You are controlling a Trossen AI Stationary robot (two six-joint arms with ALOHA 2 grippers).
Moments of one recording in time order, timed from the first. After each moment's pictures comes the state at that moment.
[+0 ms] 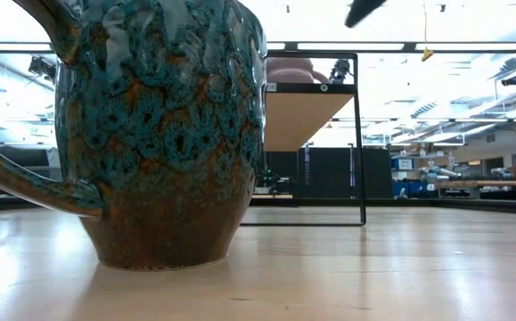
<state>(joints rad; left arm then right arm) -0.52 1.23 0.98 -0.58 0.02 -0.52 0.56 1.77 1.57 -0.99 0.47 0.50</state>
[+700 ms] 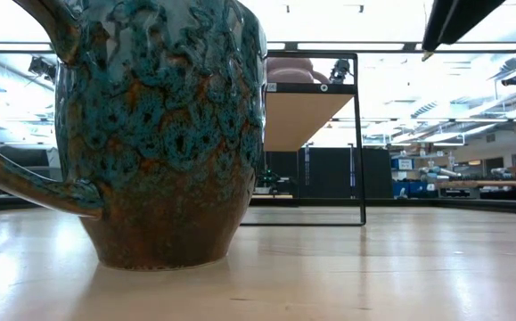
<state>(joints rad) -0.63 1.75 1.51 -0.69 -0.12 -0.70 0.66 1.63 1.39 -1.21 0.56 0.75</state>
